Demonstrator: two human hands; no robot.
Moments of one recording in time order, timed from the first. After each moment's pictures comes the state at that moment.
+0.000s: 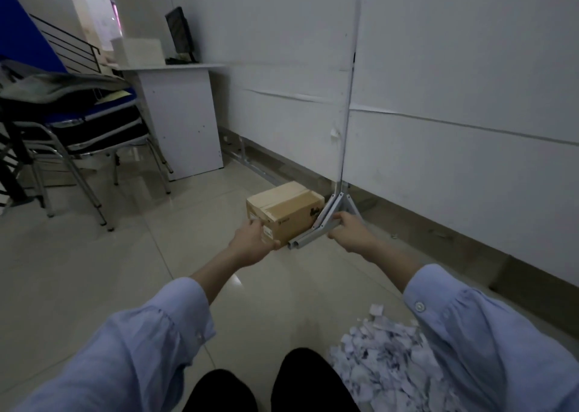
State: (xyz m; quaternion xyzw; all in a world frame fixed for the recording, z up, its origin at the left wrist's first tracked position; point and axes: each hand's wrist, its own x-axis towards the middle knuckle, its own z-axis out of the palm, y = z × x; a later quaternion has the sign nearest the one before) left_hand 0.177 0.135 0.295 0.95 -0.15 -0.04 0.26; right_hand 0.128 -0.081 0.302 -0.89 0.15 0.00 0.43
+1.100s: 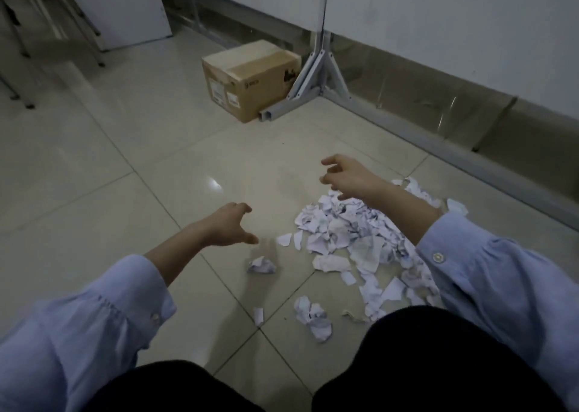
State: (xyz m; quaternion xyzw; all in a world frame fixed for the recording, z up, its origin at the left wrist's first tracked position) left_hand 0.090 0.159 0.041 0.93 -0.23 -0.26 0.14; right_hand 0.035 -0.093 0.094 -0.86 0.20 0.07 0.47
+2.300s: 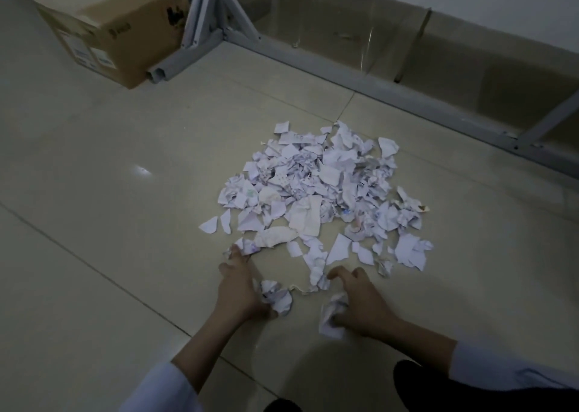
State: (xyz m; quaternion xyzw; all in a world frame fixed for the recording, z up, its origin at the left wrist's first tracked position) left_hand -0.043 0.059 -0.078 0.90 -0.15 -0.34 0.23; right_hand -0.198 -0.108 -0.085 -0.88 0.29 0.15 0.34
